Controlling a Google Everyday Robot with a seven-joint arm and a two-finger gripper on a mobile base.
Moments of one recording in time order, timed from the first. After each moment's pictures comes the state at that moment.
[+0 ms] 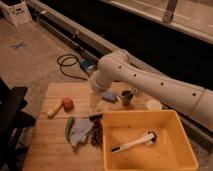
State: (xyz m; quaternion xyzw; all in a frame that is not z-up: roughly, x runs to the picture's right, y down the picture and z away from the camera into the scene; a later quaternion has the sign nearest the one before) arm -0.083 0.024 0.727 -0.23 -0.24 -0.02 0.94
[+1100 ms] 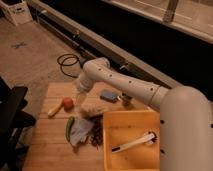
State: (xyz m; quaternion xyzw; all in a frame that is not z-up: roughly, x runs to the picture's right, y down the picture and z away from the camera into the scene) arm -0.159 0.031 0.819 -0.25 -0.29 -0.02 0.92
